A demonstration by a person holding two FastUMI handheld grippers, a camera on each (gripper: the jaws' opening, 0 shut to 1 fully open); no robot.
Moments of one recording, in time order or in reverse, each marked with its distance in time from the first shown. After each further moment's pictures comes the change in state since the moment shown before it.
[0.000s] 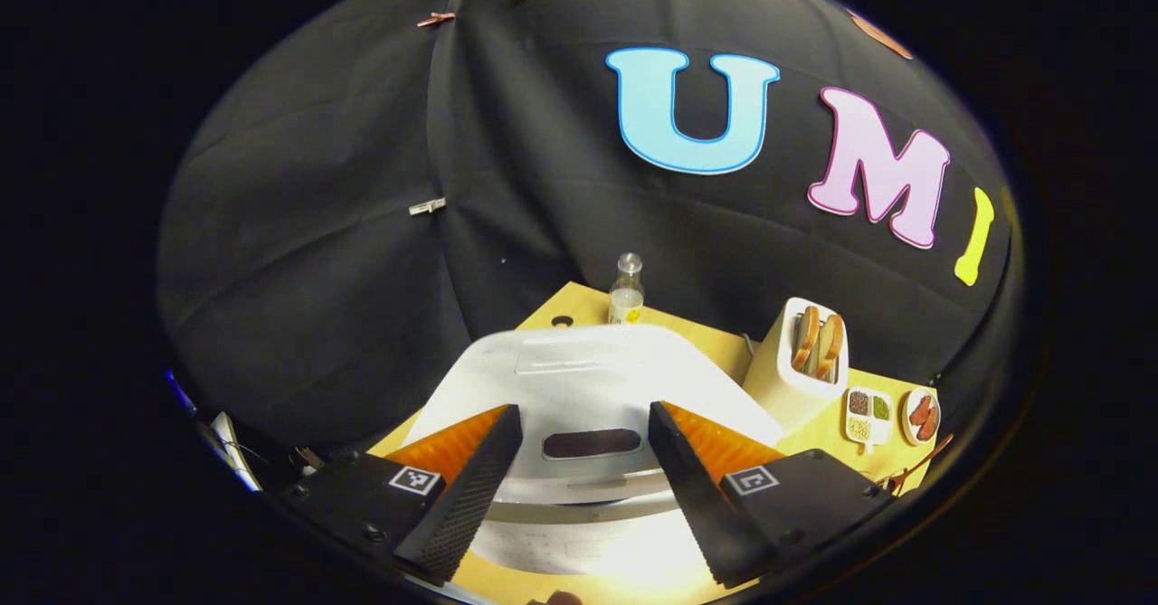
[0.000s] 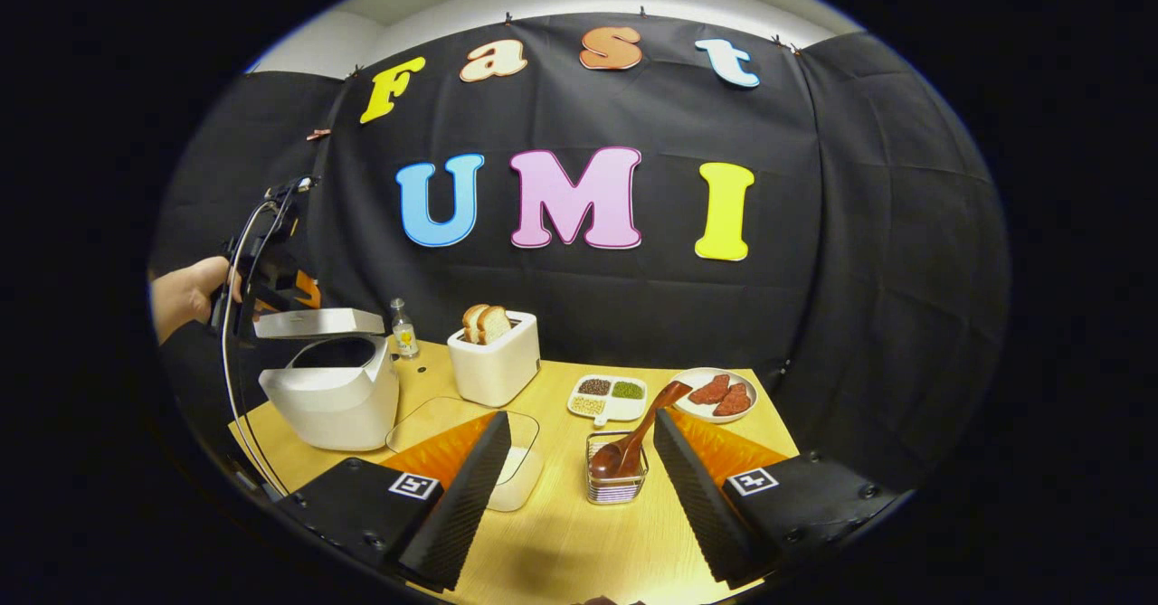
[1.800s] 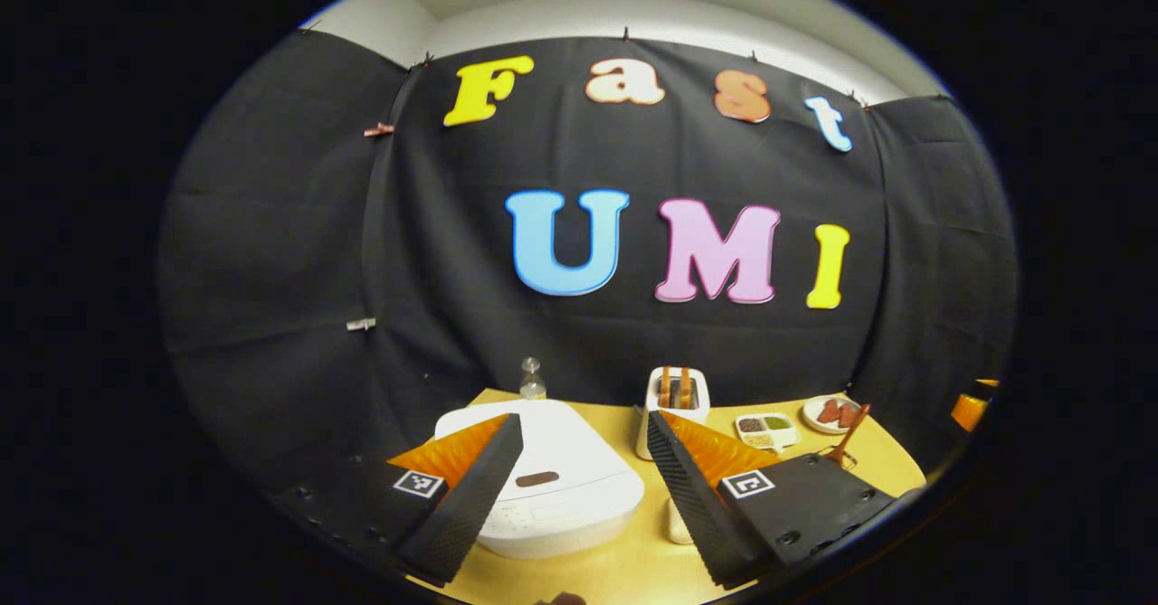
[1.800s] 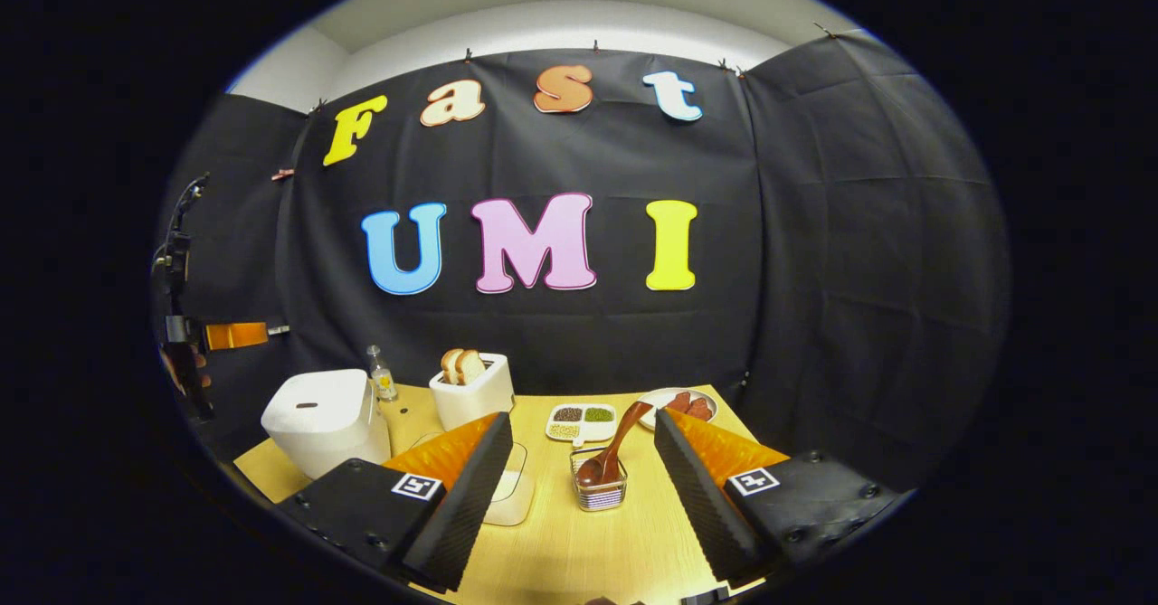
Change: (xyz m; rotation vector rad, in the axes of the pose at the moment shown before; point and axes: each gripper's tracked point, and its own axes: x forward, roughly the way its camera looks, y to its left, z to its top) left arm -0.210 -0.020 0.000 0.144 -0.523 -0.373; right arm -0.082 -0.002 0.041 0.086 -0.143 -0.187
